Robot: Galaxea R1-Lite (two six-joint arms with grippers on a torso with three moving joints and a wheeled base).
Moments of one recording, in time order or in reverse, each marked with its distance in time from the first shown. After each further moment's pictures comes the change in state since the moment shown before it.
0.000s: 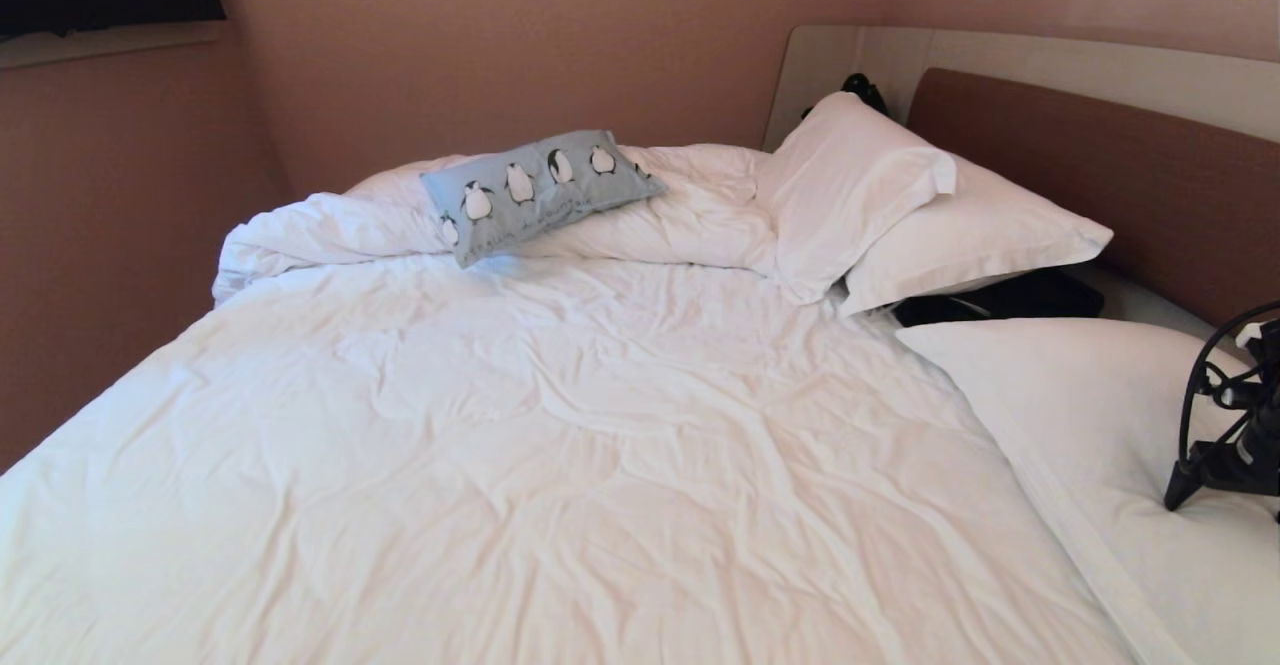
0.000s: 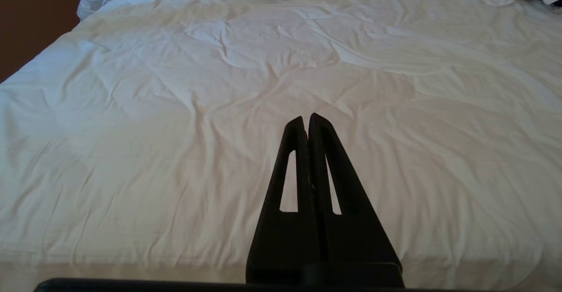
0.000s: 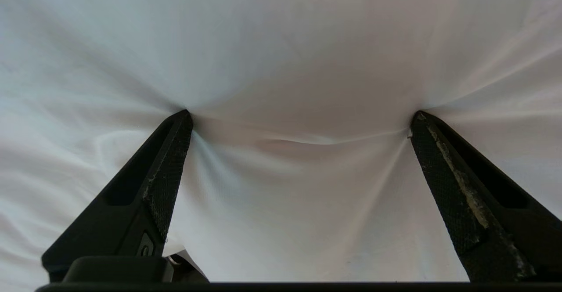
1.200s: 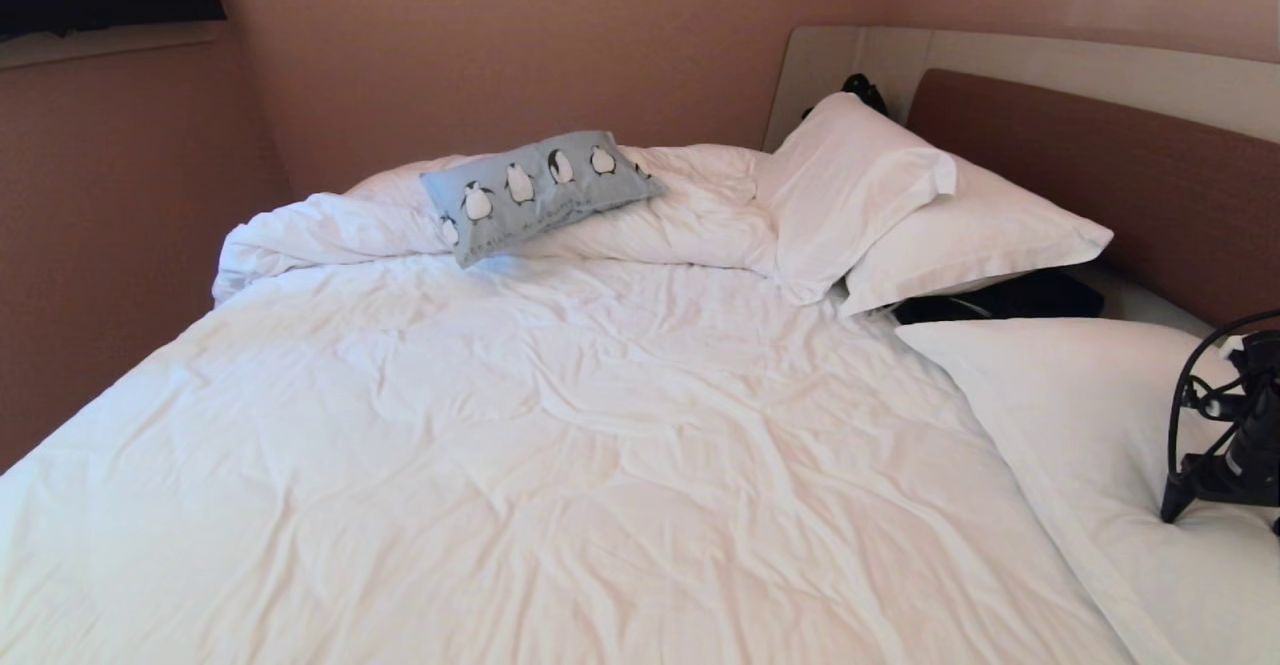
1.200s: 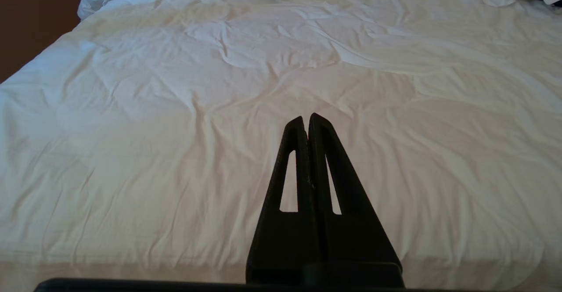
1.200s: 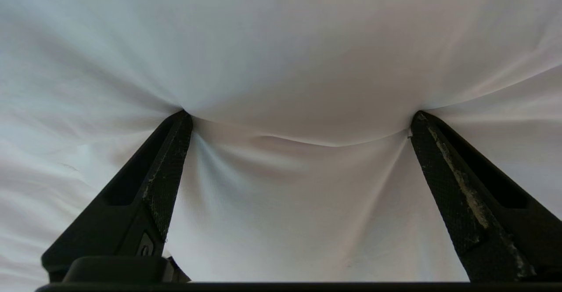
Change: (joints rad) left arm 0.000 0.000 0.000 0.000 0.000 0.000; right arm 0.008 0.044 -0.004 -0.001 -0.048 0.000
